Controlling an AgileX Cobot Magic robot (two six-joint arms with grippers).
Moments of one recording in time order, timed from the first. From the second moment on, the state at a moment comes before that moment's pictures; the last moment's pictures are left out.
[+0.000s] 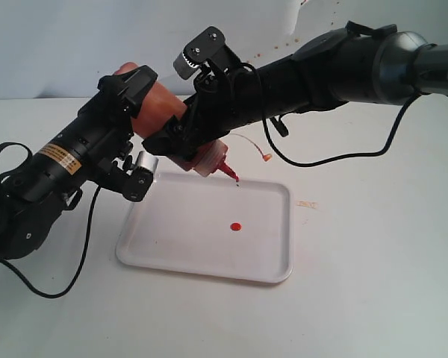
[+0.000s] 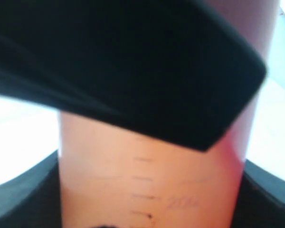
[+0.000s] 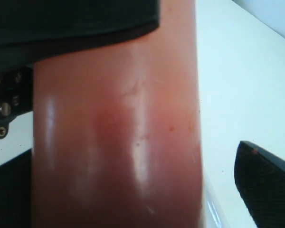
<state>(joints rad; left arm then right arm) -0.37 1.88 -0.69 0.11 -1.17 2.00 0.48 2.05 -1.51 1.25 0.66 -1.55</state>
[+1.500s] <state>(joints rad) -0.37 1.88 -0.69 0.09 -1.17 2.11 0.49 2.06 -1.51 1.21 0.62 -1.55</state>
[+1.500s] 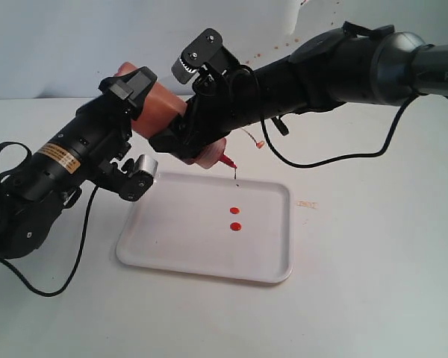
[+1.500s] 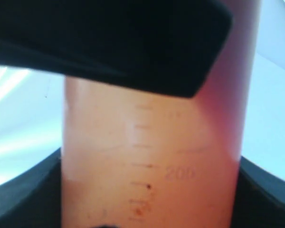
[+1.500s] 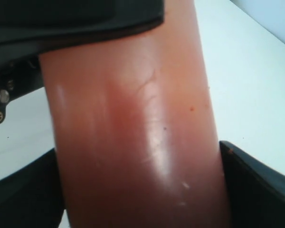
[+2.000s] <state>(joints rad) -0.37 1.88 -0.69 0.09 -1.16 2.11 0.49 2.06 -1.51 1.21 0.62 -1.55</state>
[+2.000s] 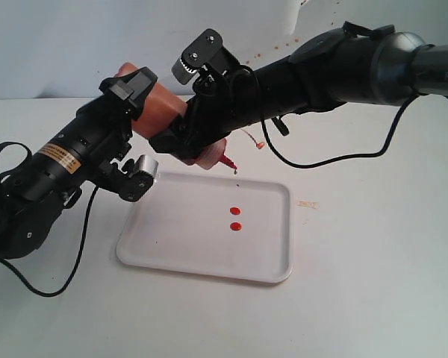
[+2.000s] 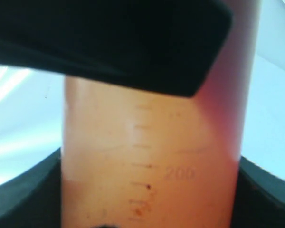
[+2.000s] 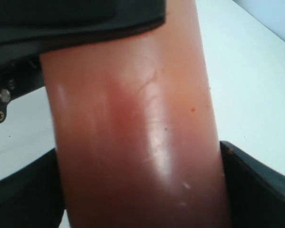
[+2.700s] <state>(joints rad) -0.37 1.88 -0.69 0.05 -1.15 1.93 0.49 2.05 -1.51 1.22 0.60 -1.55</state>
